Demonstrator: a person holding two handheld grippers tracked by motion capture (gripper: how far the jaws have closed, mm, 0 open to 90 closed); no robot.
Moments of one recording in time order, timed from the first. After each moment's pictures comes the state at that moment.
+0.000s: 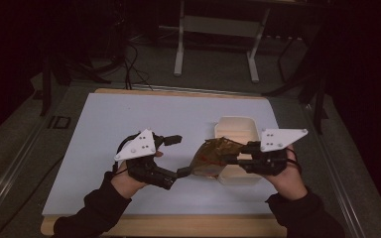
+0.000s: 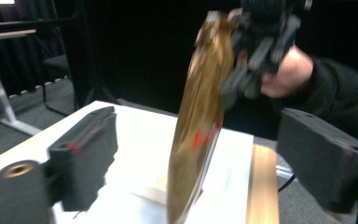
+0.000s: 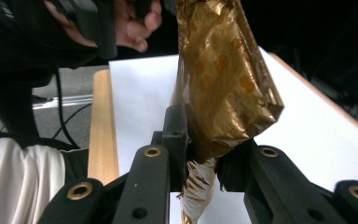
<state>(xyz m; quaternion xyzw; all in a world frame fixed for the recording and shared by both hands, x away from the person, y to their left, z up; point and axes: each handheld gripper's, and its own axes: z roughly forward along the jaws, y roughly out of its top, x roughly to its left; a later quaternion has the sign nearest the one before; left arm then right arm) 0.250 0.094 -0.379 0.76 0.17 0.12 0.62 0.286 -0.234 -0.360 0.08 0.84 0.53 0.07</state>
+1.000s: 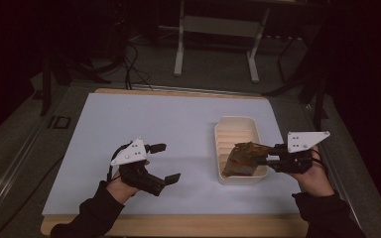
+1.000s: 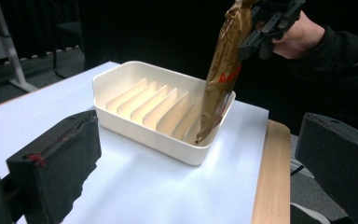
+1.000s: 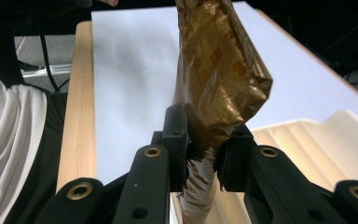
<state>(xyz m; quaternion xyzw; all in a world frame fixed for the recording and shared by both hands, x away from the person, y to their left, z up) 0.255 0.117 -0.430 0.77 0.23 0.10 0.60 0.316 -0.321 -0.401 0.09 0.87 0.48 0.07</state>
